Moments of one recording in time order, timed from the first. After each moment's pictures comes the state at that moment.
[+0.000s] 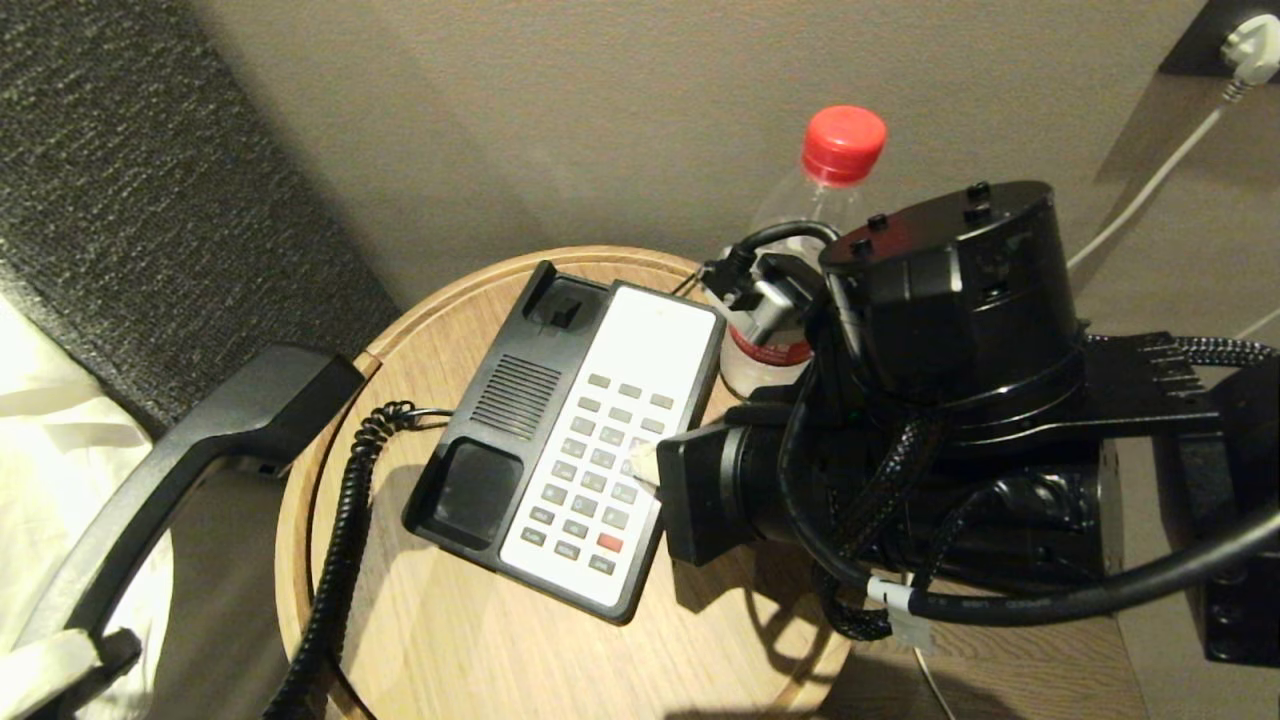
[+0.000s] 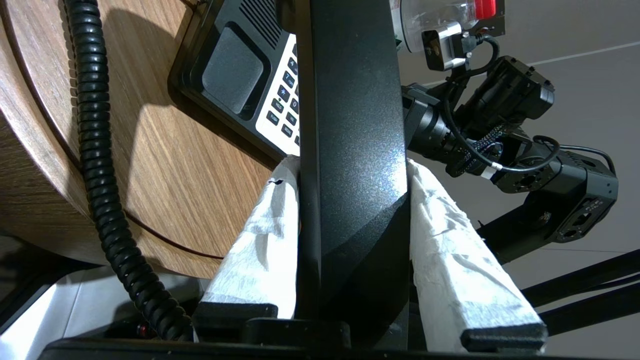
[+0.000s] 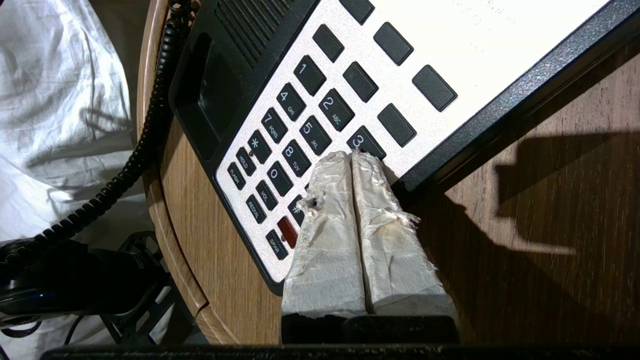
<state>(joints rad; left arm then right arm) -0.61 0.50 -0.42 -0.15 -0.15 -0.84 1.01 1.69 -1.20 -0.04 -0.17 0.37</state>
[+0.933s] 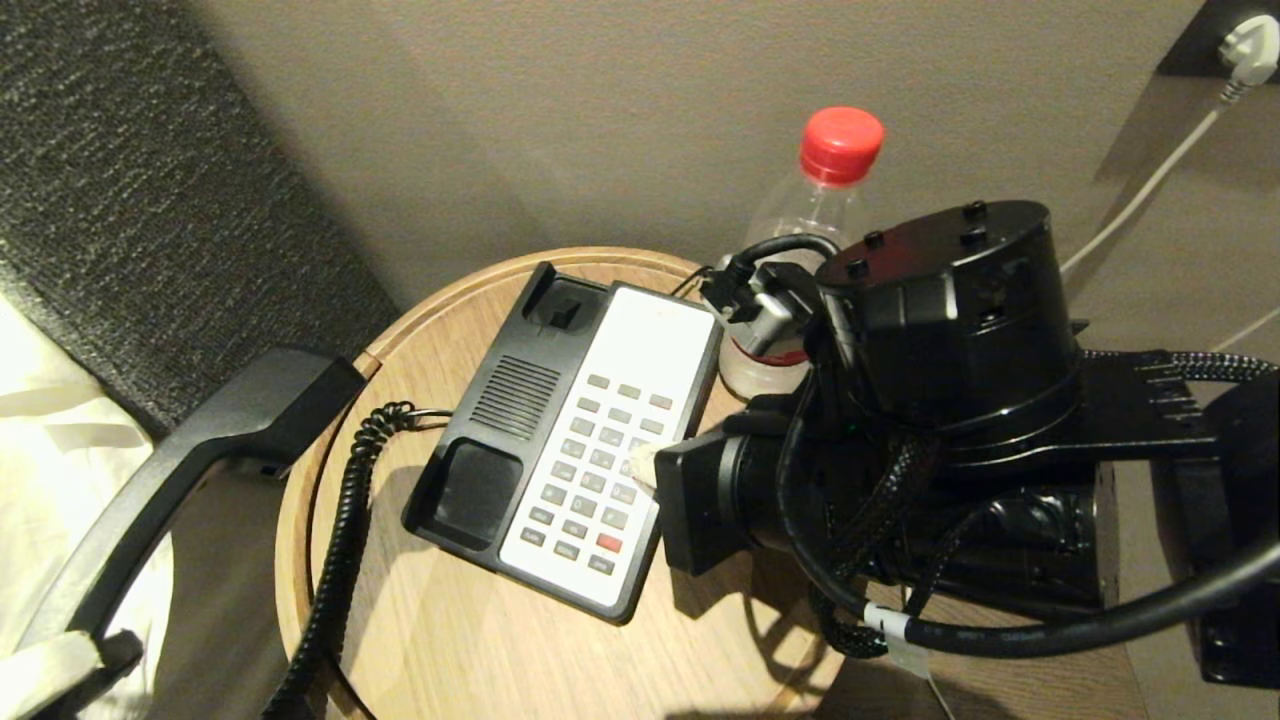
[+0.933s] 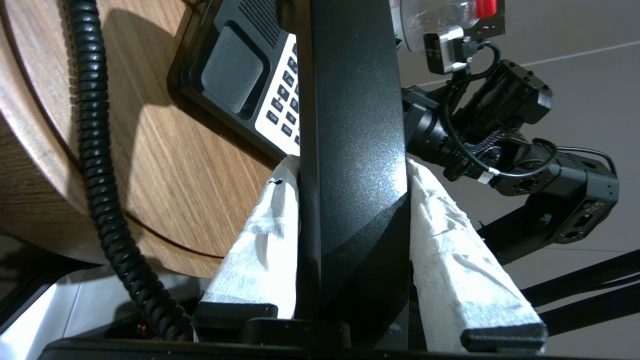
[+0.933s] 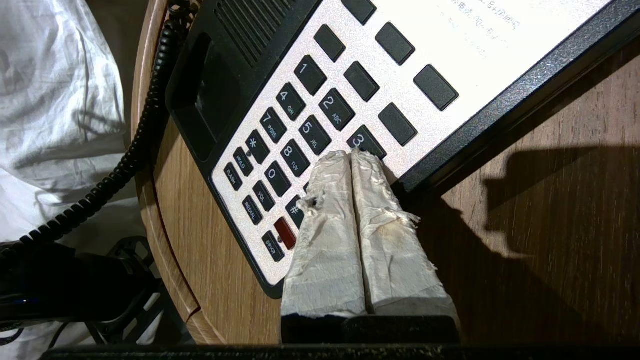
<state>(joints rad) -0.61 0.50 -0.42 -0.15 -0.15 -0.84 1.01 1.71 -1.17 -0.04 -0.17 0.35</state>
